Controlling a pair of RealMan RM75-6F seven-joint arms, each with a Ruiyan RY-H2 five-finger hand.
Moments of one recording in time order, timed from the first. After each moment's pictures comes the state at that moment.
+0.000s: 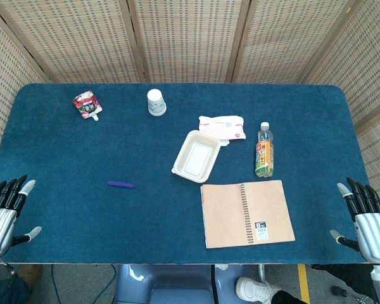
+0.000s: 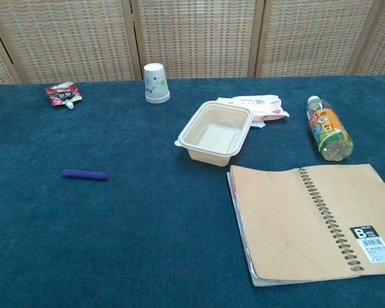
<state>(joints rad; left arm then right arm) -0.07 -1.08 0.00 -1.73 1.59 1.52 0.17 0.05 -1.04 0.04 -1.66 -1.59 1.55 0.01</state>
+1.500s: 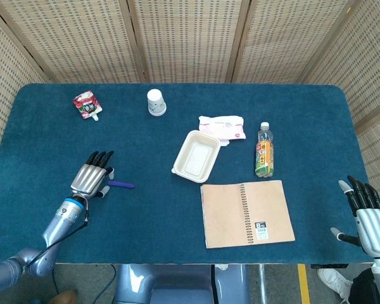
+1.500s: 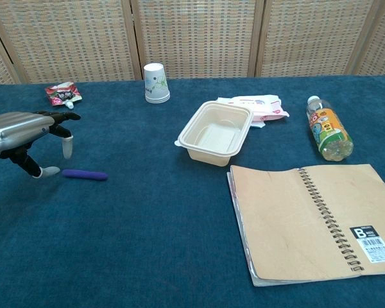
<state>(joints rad) -0.57 -1.55 -0.16 -1.25 1.29 0.91 0.29 0.08 -1.04 0.05 -1.64 -1.53 1.47 0.07</state>
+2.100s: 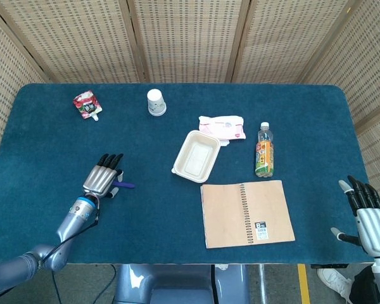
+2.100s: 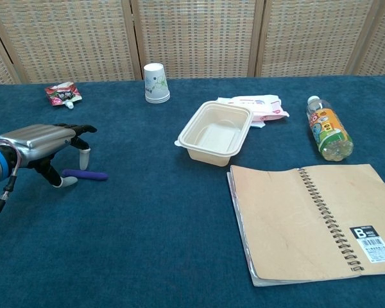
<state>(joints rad) -0.63 -1.65 -0.16 -1.16 1.23 0.87 0.32 0.08 -1.04 0.05 -1.64 -1.52 1.46 0.09</state>
